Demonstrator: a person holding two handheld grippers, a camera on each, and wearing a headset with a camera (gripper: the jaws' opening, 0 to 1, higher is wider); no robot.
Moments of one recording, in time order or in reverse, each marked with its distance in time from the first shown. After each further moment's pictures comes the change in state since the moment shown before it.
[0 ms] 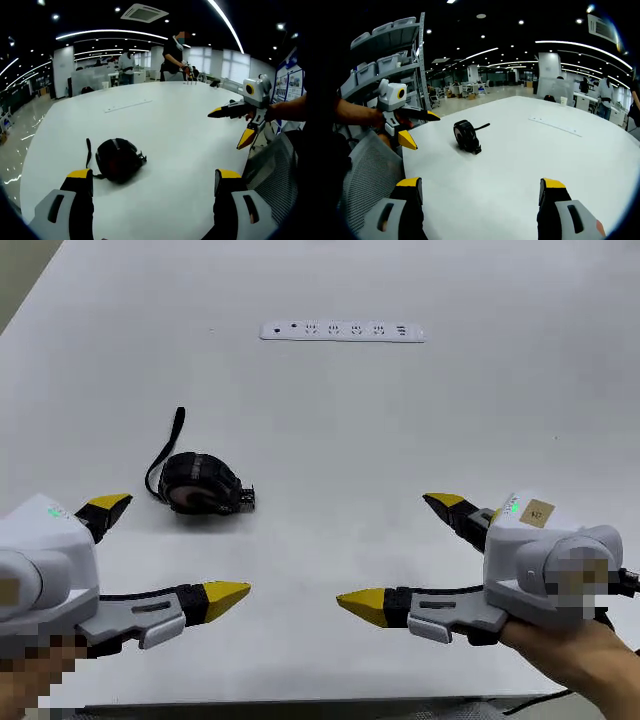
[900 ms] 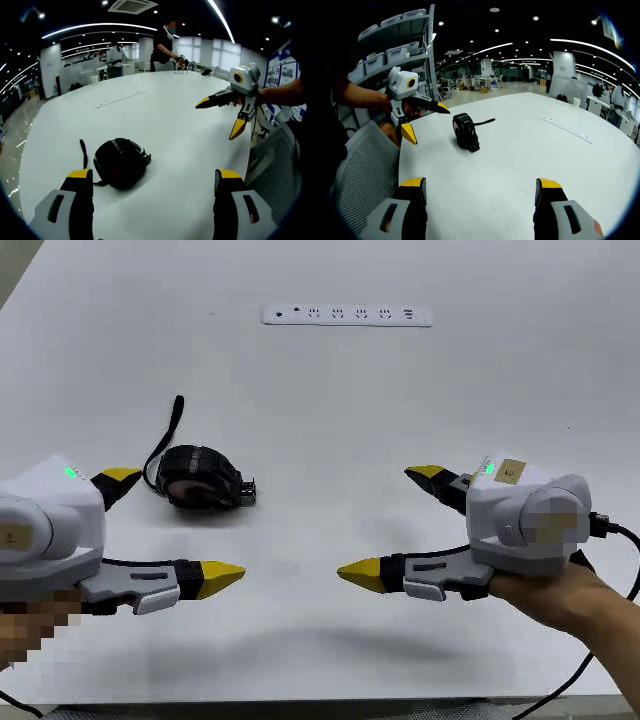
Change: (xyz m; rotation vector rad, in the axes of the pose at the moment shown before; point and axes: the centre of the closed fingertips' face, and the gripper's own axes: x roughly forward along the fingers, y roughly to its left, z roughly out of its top) left arm 0.025 0.015 -0.005 0.074 0.089 -0.087; right arm 0.032 -0.020 -0.001 -0.080 0.060 0.097
